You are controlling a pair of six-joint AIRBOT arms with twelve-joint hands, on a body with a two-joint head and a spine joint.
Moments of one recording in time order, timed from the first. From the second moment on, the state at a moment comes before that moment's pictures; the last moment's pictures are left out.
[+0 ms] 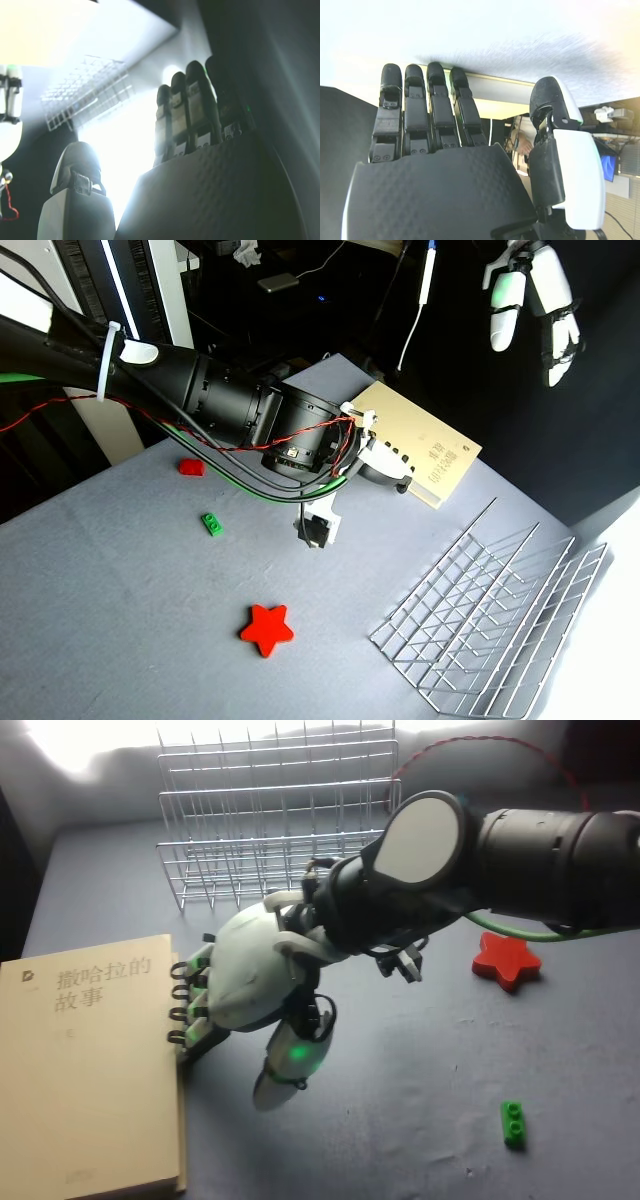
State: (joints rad) left arm 0.83 -0.48 1.21 0.11 -0.41 0.18; right arm -0.18 -1.77 1.68 -2.25 0.57 0.73
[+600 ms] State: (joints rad) left arm 0.82 -0.48 1.22 0.02 -0.47 0.33; right arm -0.16 -1.80 1.67 -2.25 0.54 0.76
